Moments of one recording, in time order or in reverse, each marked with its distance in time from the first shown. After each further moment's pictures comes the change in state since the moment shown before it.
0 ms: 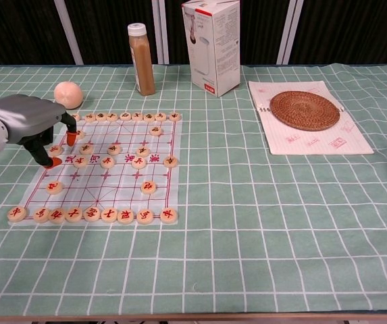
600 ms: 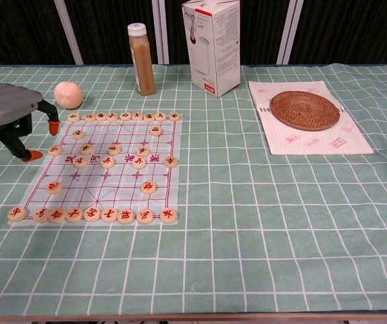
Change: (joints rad) left arm 0.076 0.100 -0.016 -0.114 0.084 0.016 -0.028; right arm 0.000 -0.004 0.000 0.006 -0.002 0.002 -0.007
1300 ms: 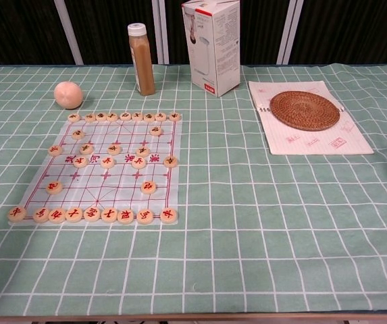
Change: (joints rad) left arm 0.275 0.221 0.081 -0.156 0.380 0.233 -0.343; right arm -0.002 -0.007 -0.004 0.007 -0.020 0.016 -0.021
